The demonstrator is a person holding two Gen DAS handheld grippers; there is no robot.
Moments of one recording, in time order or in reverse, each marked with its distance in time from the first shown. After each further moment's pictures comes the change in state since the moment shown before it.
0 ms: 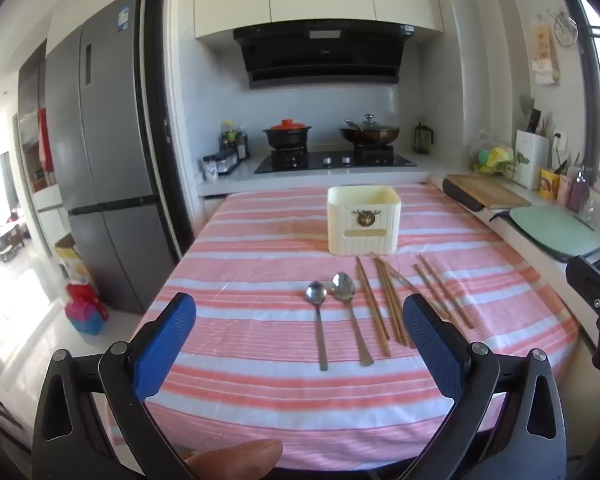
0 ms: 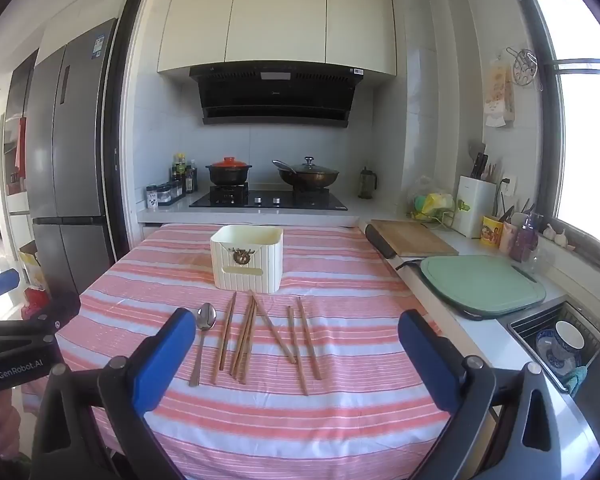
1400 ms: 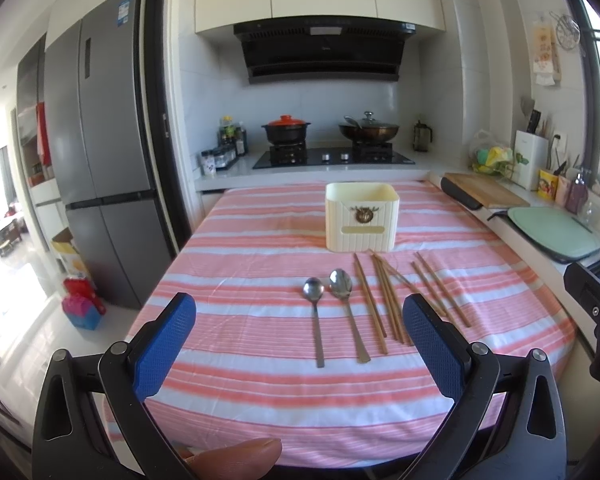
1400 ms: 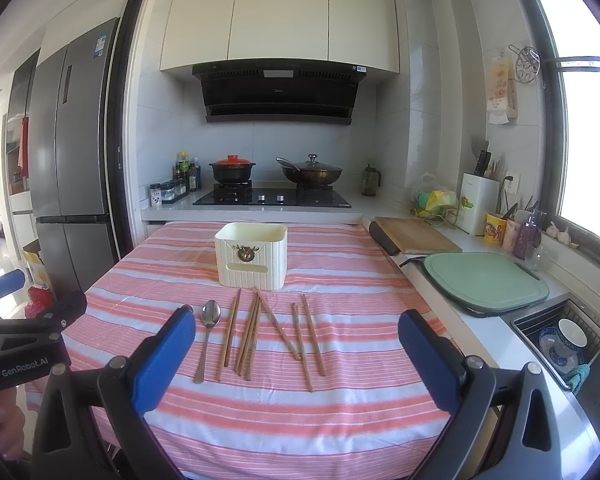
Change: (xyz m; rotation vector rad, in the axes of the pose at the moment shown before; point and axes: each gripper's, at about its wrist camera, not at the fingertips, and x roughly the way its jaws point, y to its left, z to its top) left arm -0.003 -0.004 0.001 0.005 0.010 0.010; right arm 0.000 0.002 0.001 0.015 0.019 0.014
